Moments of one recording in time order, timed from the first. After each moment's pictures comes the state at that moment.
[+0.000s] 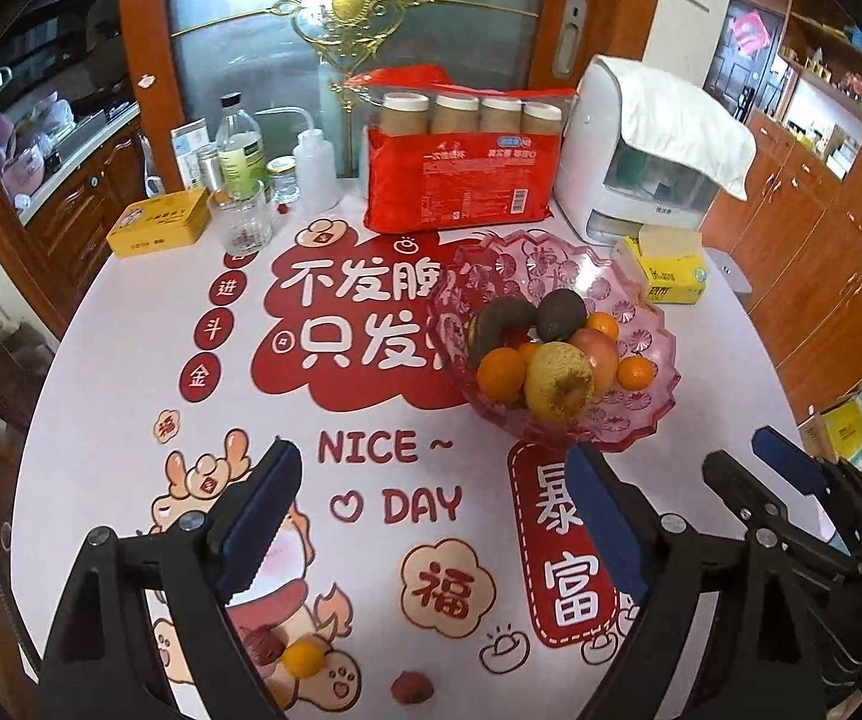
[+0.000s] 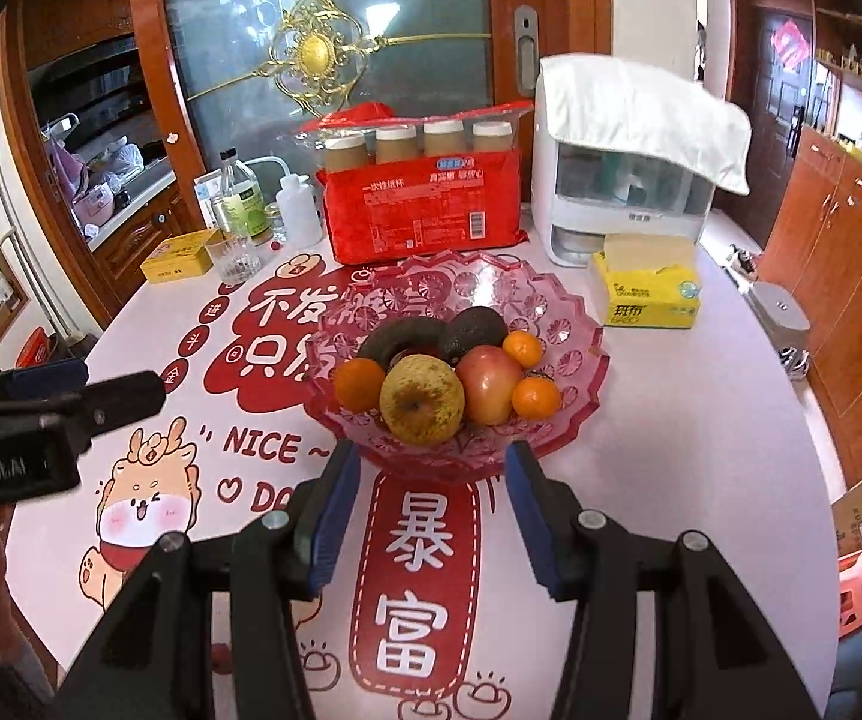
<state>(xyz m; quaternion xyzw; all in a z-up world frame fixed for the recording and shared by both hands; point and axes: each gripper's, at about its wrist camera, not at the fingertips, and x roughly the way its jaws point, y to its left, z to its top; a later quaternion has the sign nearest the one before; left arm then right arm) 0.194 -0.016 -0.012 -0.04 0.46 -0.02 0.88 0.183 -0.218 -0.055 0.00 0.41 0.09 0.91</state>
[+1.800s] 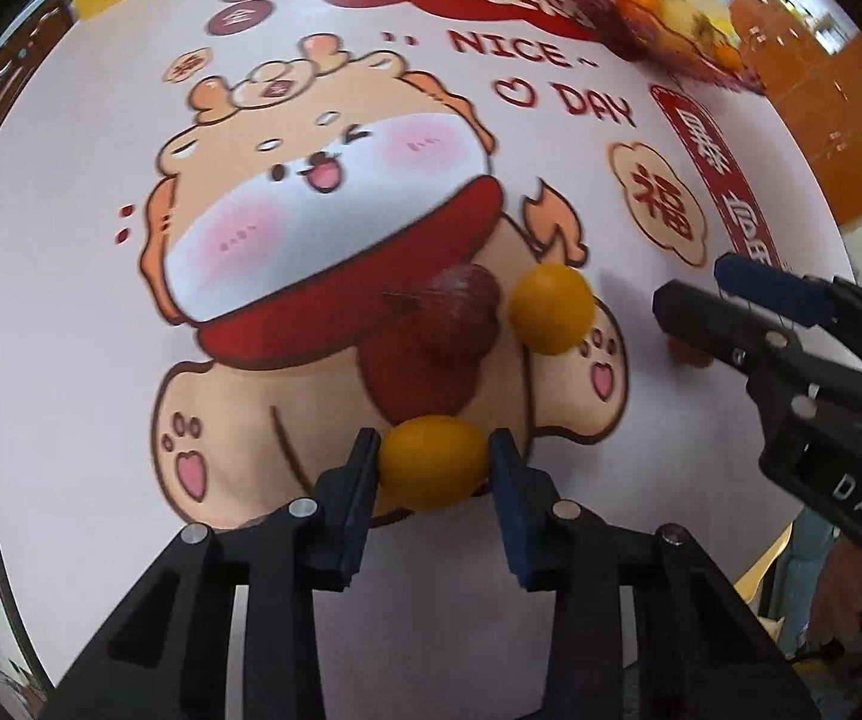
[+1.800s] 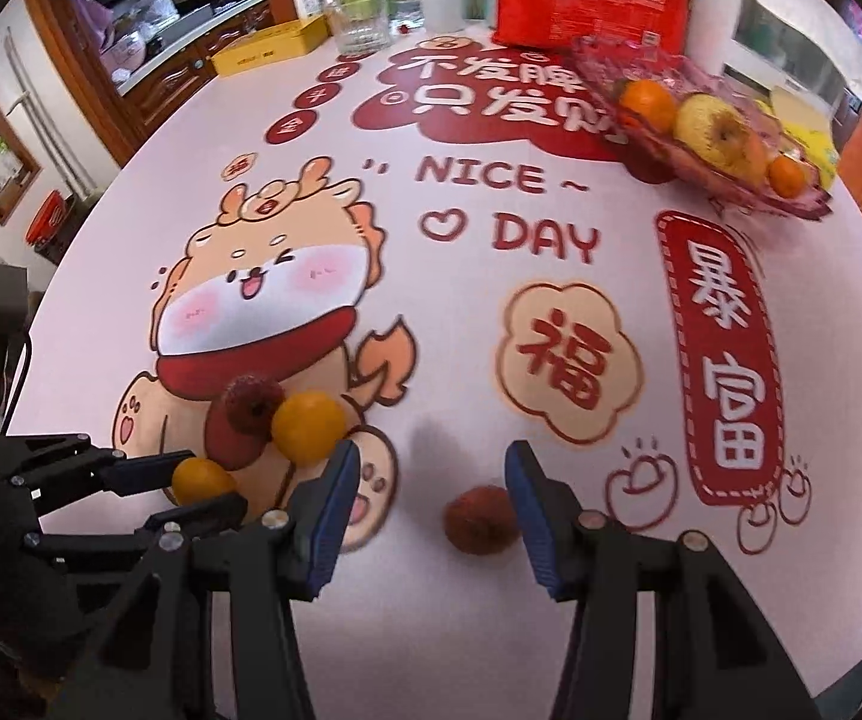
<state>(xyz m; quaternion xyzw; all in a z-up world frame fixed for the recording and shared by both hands) 0.072 0.140 -0.213 -0.03 0.64 -0.10 0.76 0.103 -0.018 -0.188 -0.04 0.56 0.13 0.82</state>
